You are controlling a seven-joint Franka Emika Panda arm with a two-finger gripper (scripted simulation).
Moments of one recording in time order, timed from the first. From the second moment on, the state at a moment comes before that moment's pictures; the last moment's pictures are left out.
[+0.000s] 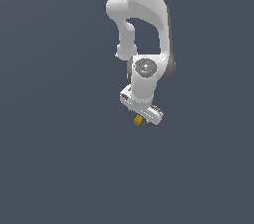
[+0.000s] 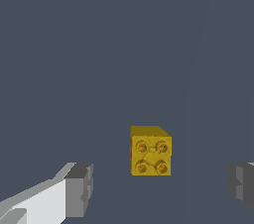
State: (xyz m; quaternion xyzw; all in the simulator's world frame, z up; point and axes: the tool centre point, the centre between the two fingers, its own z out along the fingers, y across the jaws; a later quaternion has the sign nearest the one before) arm -0.011 0.057 0.074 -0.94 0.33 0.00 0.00
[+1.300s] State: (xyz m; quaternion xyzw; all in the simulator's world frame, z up) arm -0.012 0.058 0.022 -0.94 0.34 0.00 0.00
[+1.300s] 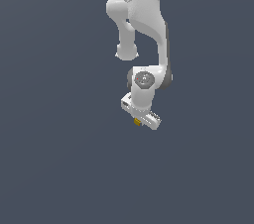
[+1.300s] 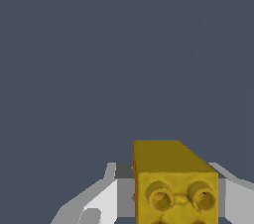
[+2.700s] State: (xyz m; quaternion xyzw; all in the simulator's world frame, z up) arm 0.005 -0.002 0.137 -0.94 0.34 0.00 0.00
